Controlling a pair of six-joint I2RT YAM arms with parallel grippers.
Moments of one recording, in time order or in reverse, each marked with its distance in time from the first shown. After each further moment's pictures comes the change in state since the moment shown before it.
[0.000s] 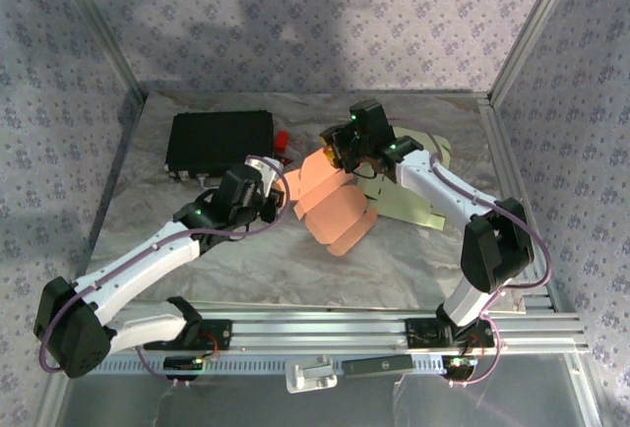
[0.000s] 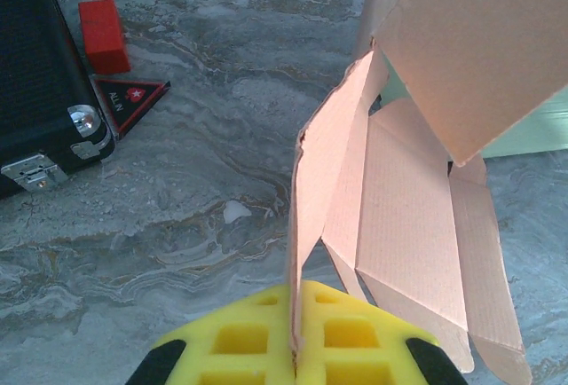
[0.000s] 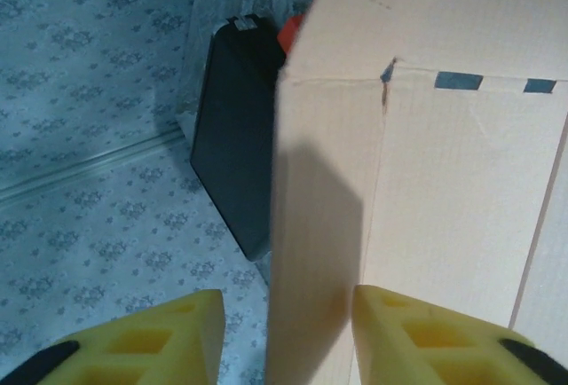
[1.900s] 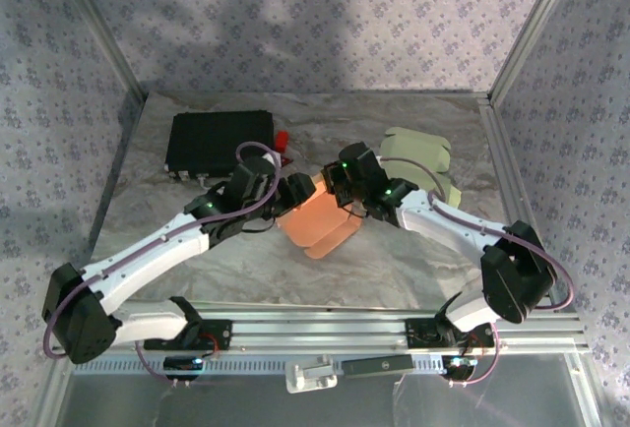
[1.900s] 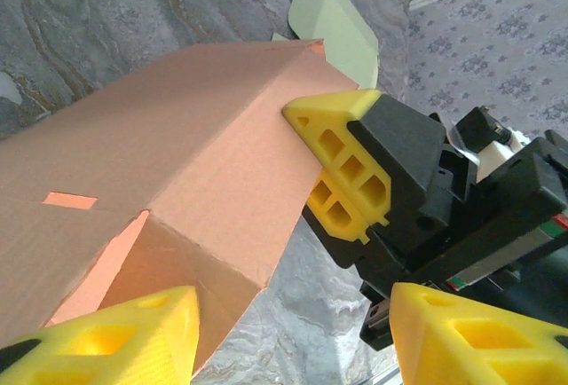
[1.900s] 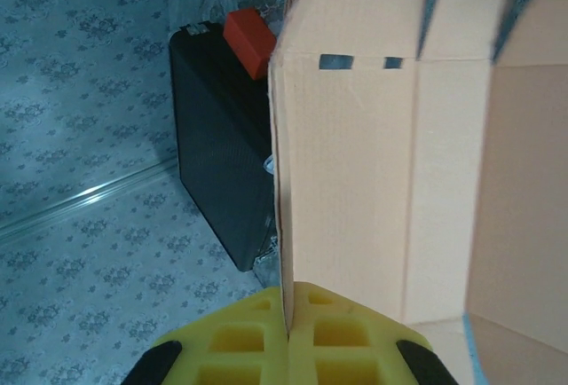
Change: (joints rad) left arm -0.069 0.085 0.103 0.056 0.155 -0.842; right arm 0.182 -0.185 -0.334 0.193 0.269 0.232
